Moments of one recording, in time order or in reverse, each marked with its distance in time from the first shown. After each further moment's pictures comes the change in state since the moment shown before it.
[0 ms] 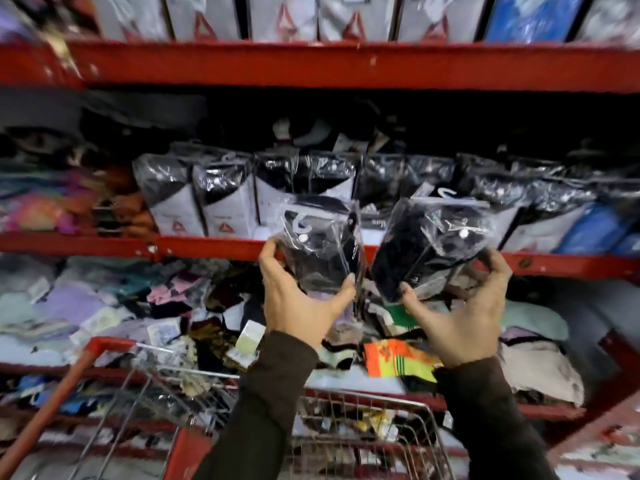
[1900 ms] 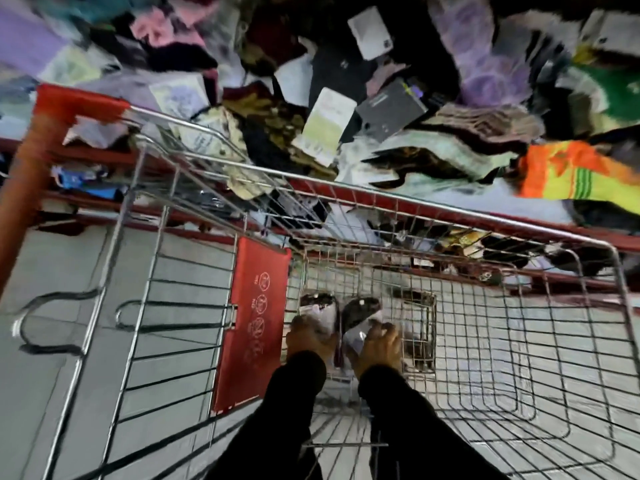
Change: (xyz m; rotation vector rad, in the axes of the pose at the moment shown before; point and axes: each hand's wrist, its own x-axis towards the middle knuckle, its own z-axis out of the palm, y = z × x) left_hand -0.262 -0.382 -0.069 0.527 -0.741 -1.219; right_hand -0.460 0.137 0.180 -0.819 -1.386 0.695
